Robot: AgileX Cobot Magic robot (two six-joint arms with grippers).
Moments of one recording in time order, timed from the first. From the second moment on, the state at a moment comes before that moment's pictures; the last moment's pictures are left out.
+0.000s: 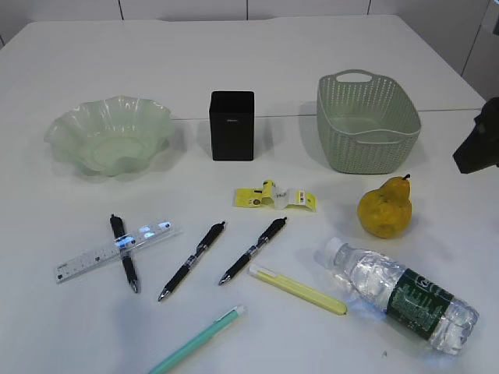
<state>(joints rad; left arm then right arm) -0.07 0.53 -0.59 -0.60 0.90 0.74 0.00 1.33 -1.09 0.26 0.99 -0.37</state>
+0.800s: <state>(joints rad) -0.07 0.53 -0.59 -0.65 0.87 0.79 0.00 1.44 -1.09 0.53 0.83 -0.75</state>
